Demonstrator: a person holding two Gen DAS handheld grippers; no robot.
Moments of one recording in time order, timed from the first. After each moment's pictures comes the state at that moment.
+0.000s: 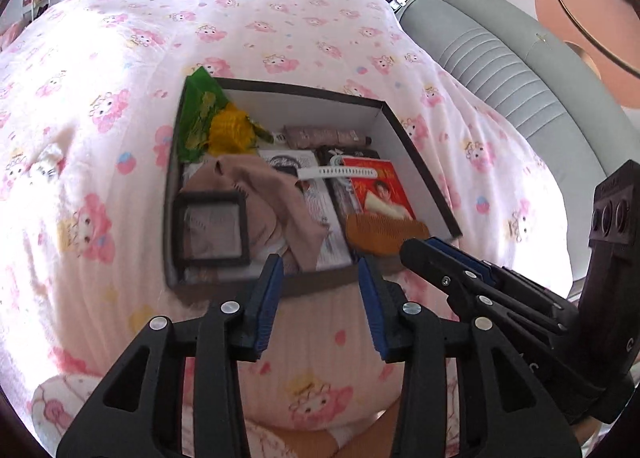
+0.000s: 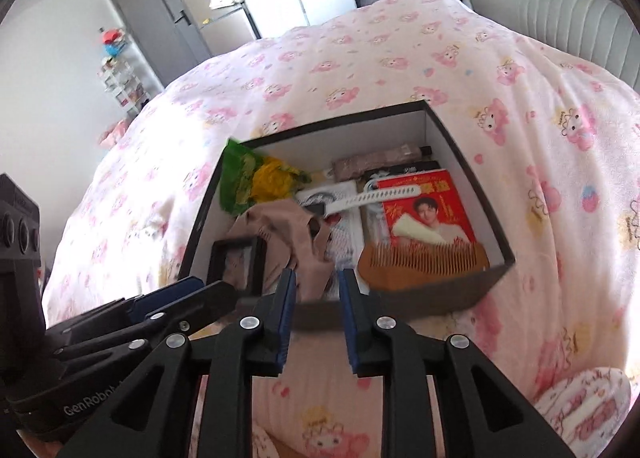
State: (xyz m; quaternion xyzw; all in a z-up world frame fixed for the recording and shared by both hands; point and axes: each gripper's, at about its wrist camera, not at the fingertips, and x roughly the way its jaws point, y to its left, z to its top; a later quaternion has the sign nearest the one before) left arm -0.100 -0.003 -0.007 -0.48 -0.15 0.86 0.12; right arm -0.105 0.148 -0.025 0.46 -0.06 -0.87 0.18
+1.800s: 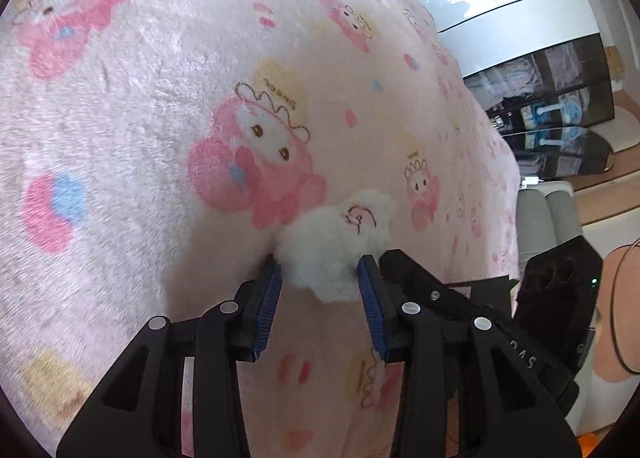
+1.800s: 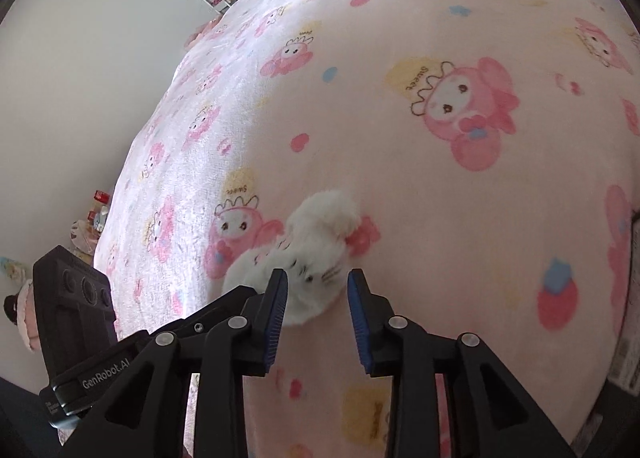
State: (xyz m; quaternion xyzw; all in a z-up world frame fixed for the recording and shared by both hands) left arm -0.156 -0.381 -0.175 -0.42 -0.48 0.77 -0.04; right arm -0.222 -0.230 -0.164 0.57 -0.05 -0.72 0.38
